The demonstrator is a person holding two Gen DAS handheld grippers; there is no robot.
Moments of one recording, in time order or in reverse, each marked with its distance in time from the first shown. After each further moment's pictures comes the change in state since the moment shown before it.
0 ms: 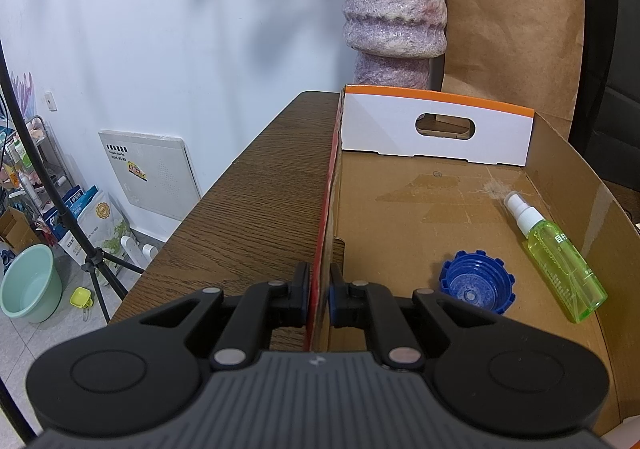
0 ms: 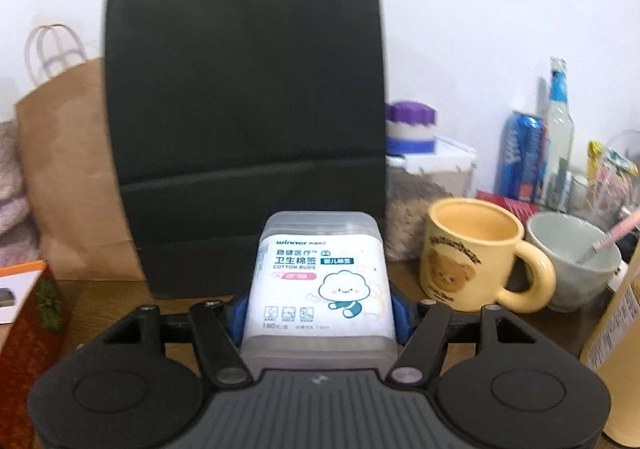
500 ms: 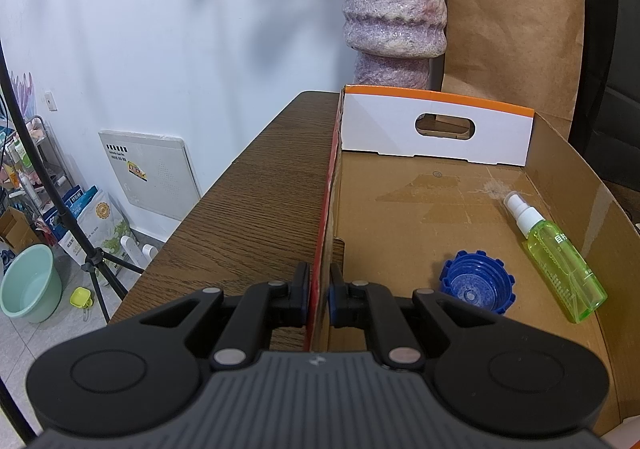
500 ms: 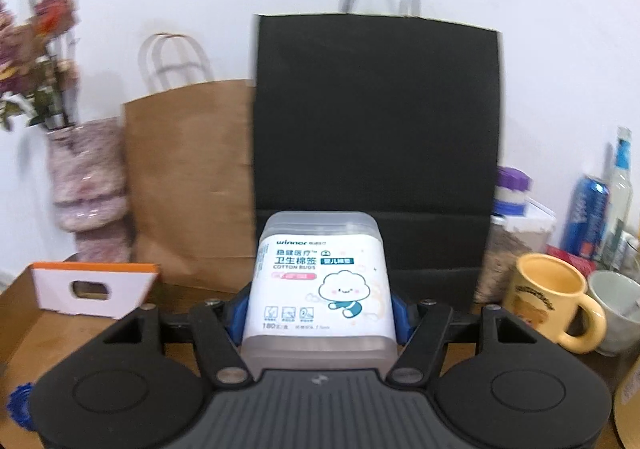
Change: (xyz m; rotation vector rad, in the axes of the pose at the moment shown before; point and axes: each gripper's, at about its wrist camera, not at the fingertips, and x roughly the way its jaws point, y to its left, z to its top) left arm 0.000 0.000 0.000 0.003 -0.002 0.002; right arm -0.047 0.071 0.006 -0.134 -0.078 0.174
